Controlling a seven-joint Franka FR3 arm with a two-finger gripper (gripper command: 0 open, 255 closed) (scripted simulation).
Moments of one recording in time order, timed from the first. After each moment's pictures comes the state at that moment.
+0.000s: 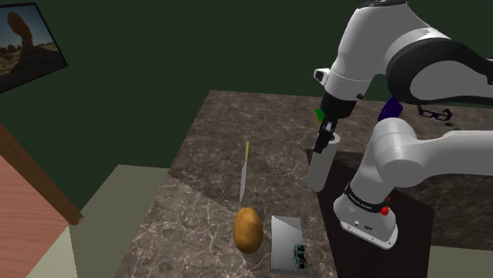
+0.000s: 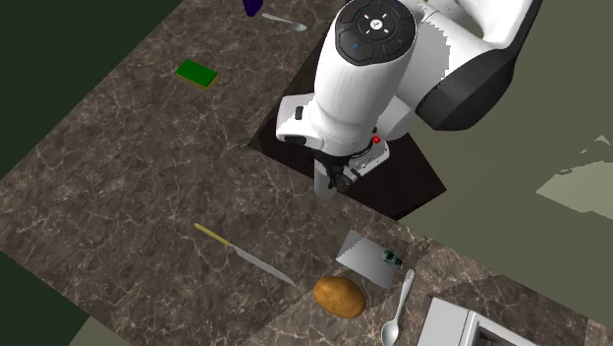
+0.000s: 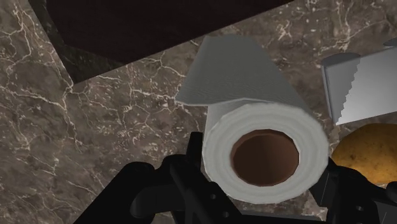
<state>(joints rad) 0.29 -1.26 0.28 -2.79 0.21 1.59 0.14</state>
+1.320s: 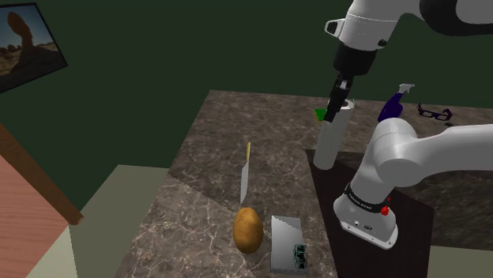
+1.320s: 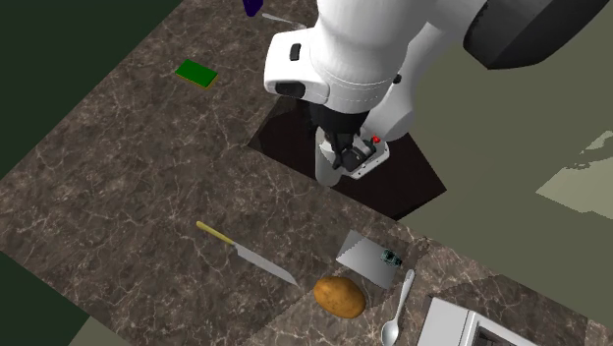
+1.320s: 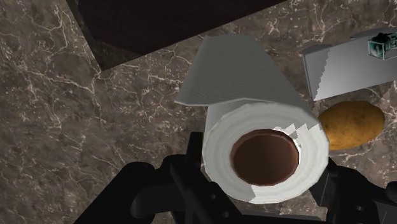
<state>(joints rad) 0.25 -1.14 0.23 -2.47 0.15 1.40 0.13</state>
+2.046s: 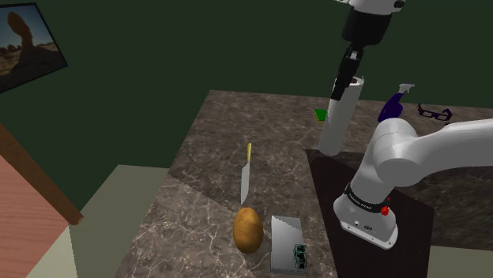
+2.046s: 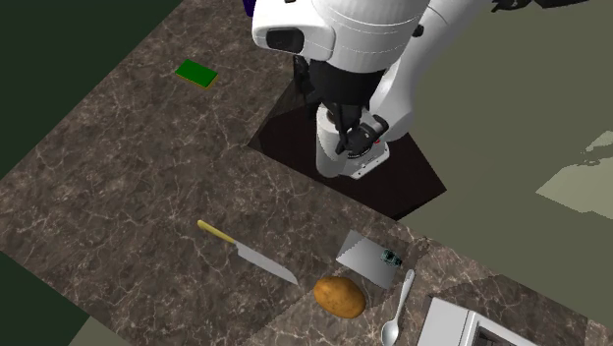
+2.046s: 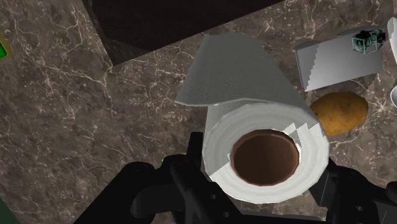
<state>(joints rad) 0.23 -1.05 0.21 -2.28 0.12 1.29 0.13</state>
